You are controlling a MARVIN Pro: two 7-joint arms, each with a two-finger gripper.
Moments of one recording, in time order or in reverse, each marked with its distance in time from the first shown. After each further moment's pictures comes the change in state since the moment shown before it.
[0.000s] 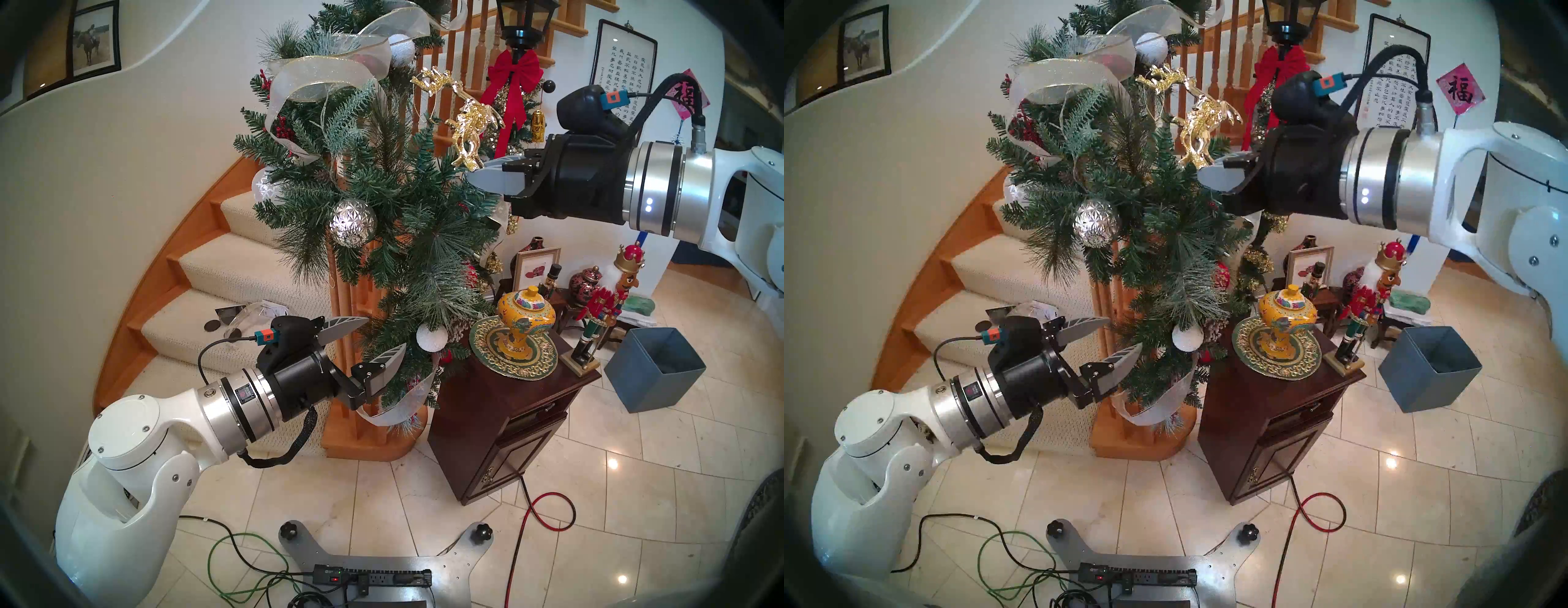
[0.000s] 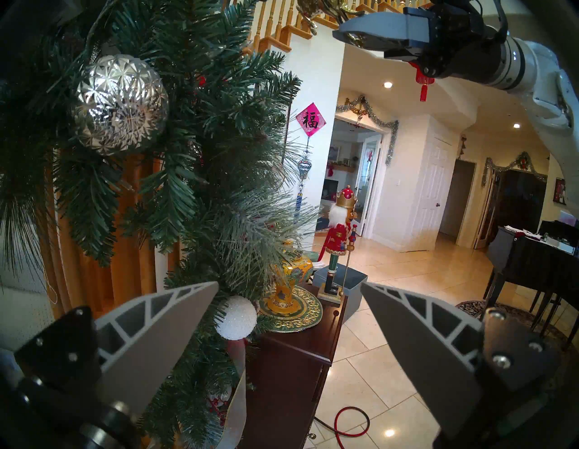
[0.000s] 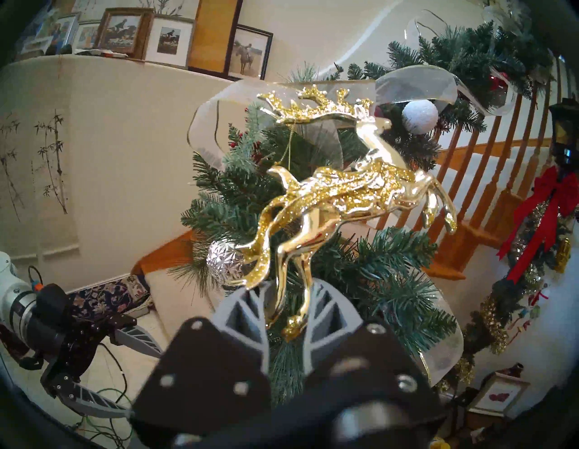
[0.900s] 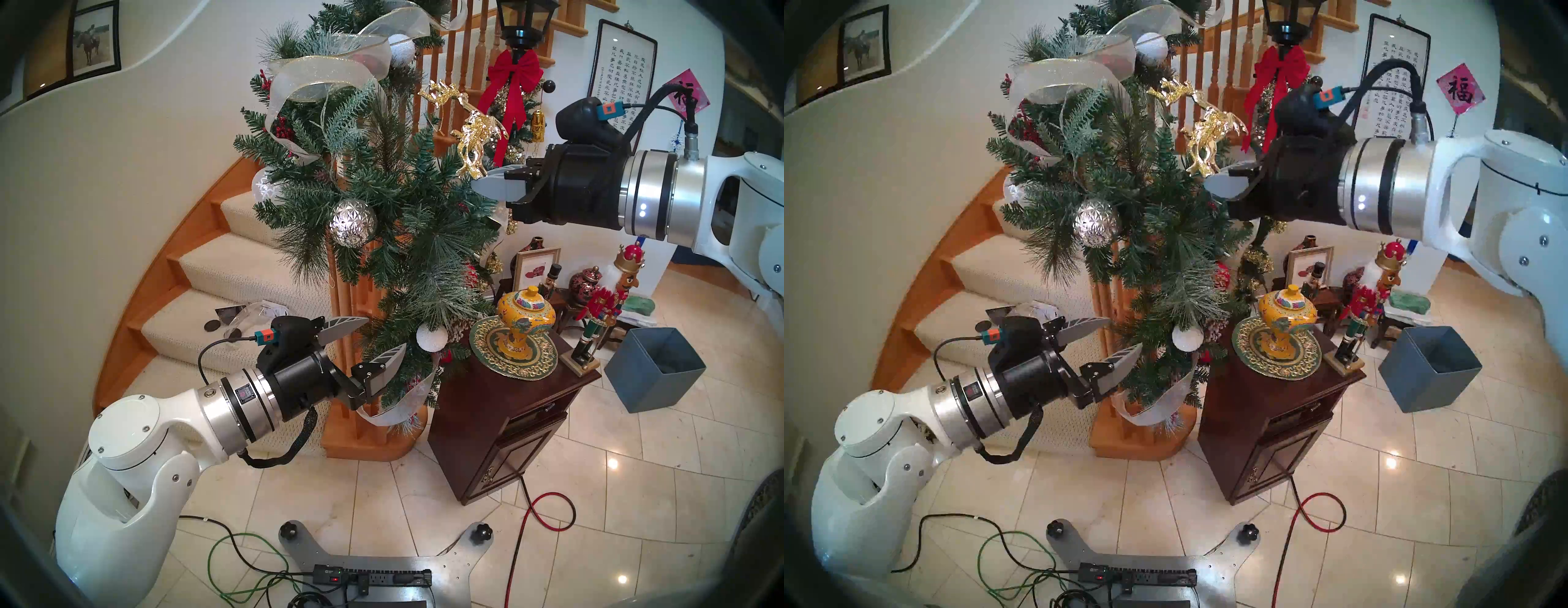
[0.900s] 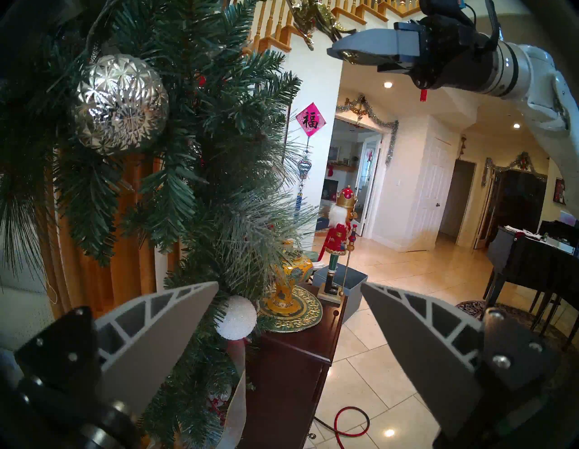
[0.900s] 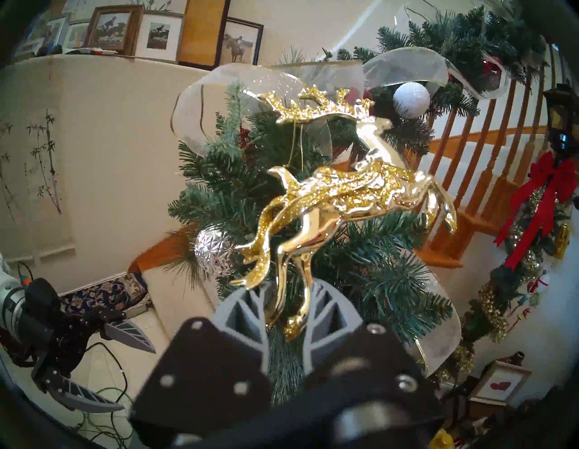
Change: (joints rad) left arm 0.000 0.000 0.000 0.000 0.000 0.000 0.000; right arm 0.008 0.000 -0.040 0.017 -0.008 0.000 -0.006
